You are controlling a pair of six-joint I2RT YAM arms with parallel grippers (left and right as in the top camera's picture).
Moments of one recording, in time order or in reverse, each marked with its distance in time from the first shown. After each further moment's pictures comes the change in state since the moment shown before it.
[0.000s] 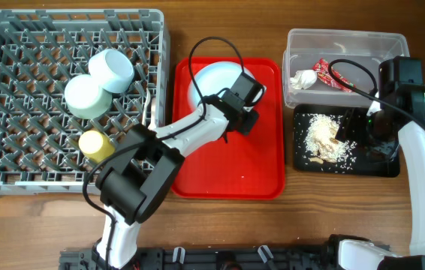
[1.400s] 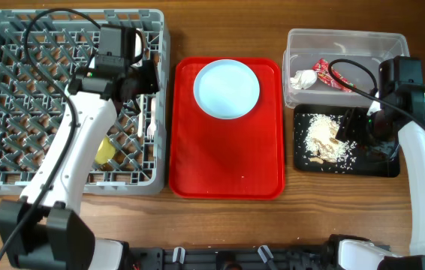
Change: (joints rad) left arm 0.533 -0.477 -0.006 -0.354 0.035 -0.172; right arm 0.000 0.000 0.000 0.003 0.004 0.000
